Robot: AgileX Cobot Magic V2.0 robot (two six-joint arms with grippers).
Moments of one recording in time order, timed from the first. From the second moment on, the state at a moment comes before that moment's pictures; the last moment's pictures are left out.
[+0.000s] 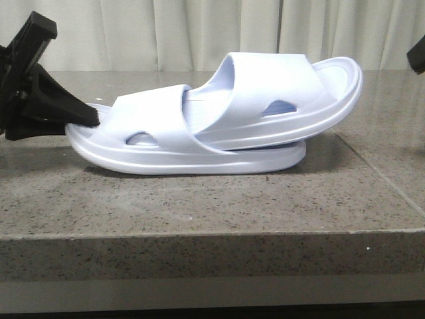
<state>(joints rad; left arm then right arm) -0.11 1.50 -0.68 -1.73 0.73 1.14 -0.27 1.26 -0.83 0.97 0.87 -0.77</state>
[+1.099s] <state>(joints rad) -0.08 1.38 -0.80 -1.20 0.64 0.86 -0.27 1.25 -0.83 0.96 0.92 -0.77</state>
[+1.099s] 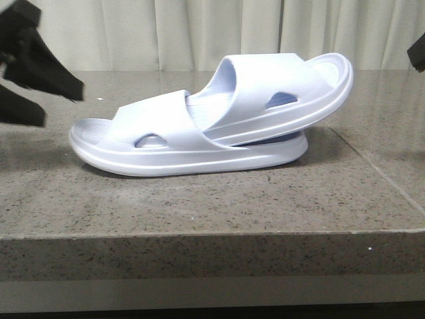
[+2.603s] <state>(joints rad) -0.07 0.60 -0.78 0.05 0.91 -0.03 0.02 0.43 -0.81 0.20 1.10 -0.13</state>
